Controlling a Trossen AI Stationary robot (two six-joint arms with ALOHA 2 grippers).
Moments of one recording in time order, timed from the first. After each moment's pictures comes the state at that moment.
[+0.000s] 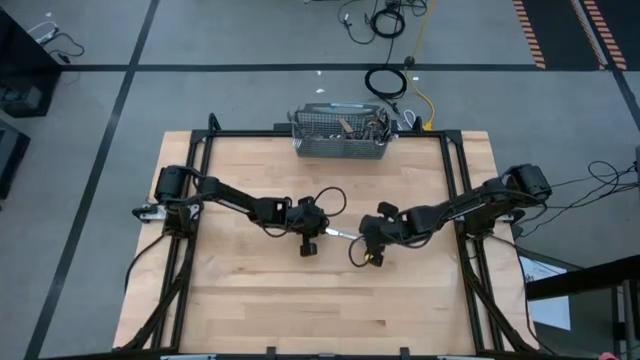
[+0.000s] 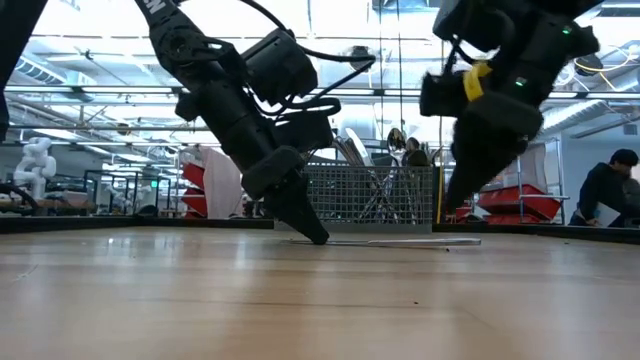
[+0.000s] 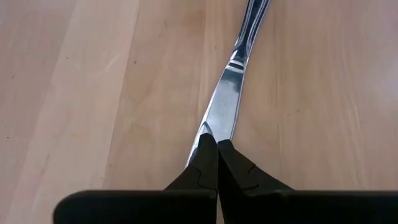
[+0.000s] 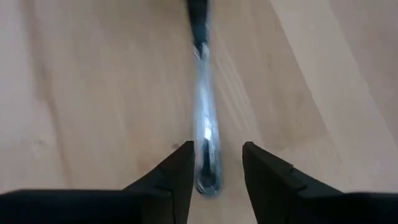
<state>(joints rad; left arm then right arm) -0.01 1.91 0.95 0.03 -0.04 -0.04 0.21 1.54 0.79 -0.33 0.24 0.50</state>
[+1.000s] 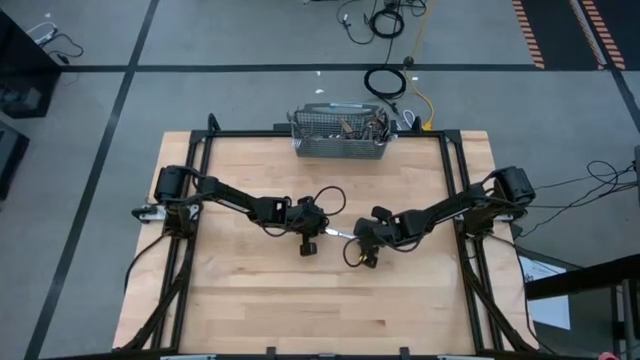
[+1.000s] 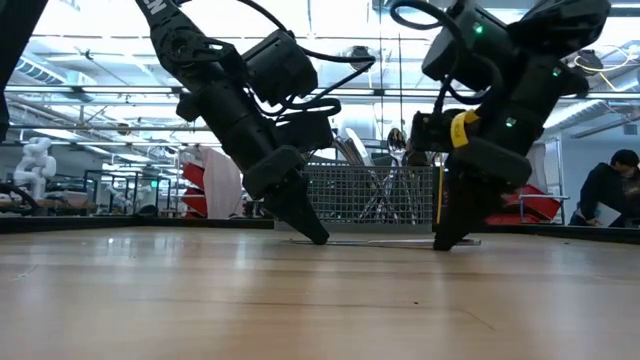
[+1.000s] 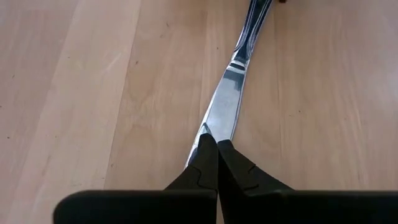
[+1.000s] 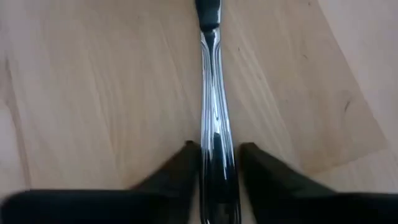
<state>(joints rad) -0.01 1.91 0.95 0.04 -0.03 -0.04 0.19 1.73 0.72 -0.16 0.20 0.52</state>
